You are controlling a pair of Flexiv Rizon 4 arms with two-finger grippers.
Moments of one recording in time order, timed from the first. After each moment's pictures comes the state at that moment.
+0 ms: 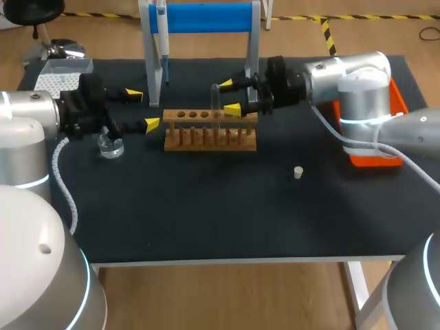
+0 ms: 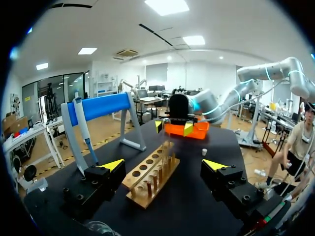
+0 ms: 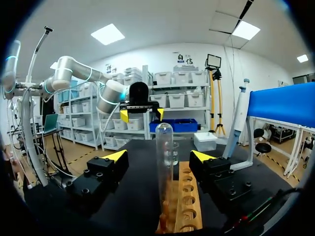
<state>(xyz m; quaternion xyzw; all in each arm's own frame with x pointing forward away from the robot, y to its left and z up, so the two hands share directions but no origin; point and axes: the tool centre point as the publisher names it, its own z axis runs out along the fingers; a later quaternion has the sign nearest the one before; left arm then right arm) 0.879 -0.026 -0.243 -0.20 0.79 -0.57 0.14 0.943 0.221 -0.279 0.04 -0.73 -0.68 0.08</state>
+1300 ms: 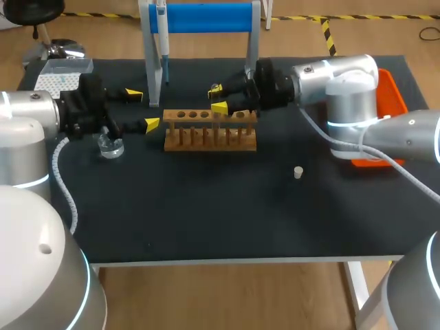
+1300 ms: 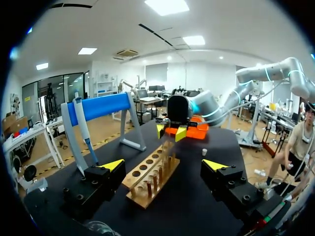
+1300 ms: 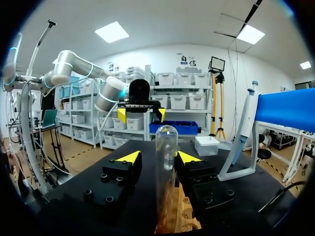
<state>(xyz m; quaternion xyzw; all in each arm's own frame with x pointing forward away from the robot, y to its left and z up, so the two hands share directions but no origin) 0.879 -0.026 -0.243 -0.20 0.79 -0.57 0.14 0.938 0.247 -0.280 0.06 -0.72 -0.69 0.06</state>
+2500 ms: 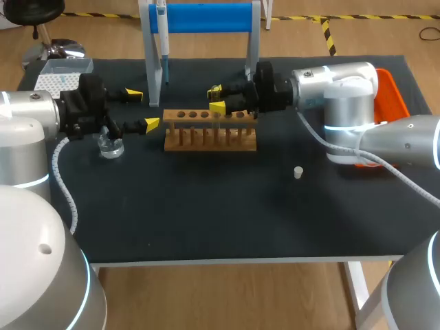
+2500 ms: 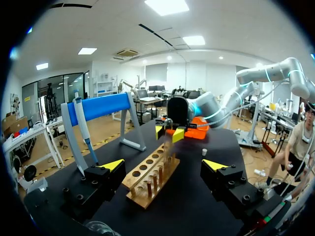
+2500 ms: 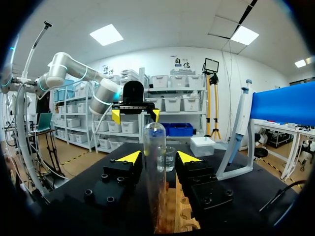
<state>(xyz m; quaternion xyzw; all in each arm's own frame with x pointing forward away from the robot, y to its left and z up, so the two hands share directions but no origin) 0.879 -0.026 -0.243 -0.20 0.79 -0.57 0.14 0.943 0.251 -0.283 0.04 -0.71 -0.70 0.05</state>
